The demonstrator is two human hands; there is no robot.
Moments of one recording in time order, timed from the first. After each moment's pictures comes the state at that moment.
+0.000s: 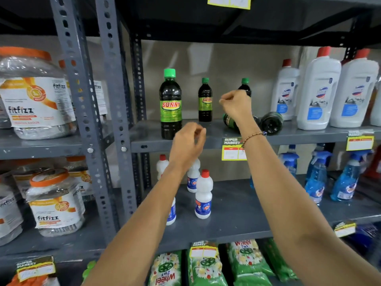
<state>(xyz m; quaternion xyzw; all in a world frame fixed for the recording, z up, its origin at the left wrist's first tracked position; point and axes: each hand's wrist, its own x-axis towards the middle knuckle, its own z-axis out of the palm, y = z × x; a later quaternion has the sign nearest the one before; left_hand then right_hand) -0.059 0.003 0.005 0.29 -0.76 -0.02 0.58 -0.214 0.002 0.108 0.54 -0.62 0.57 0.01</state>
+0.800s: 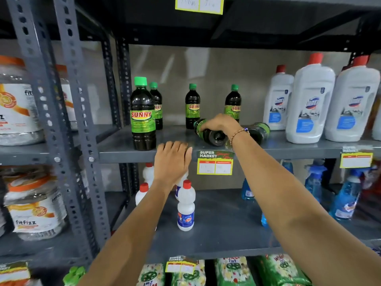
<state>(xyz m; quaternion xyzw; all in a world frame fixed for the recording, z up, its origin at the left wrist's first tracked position) -0.111 -0.035 -0.021 0.46 -0.72 0.33 0.40 -0.272 -0.027 0.116 0.61 -0.74 0.26 -0.11</state>
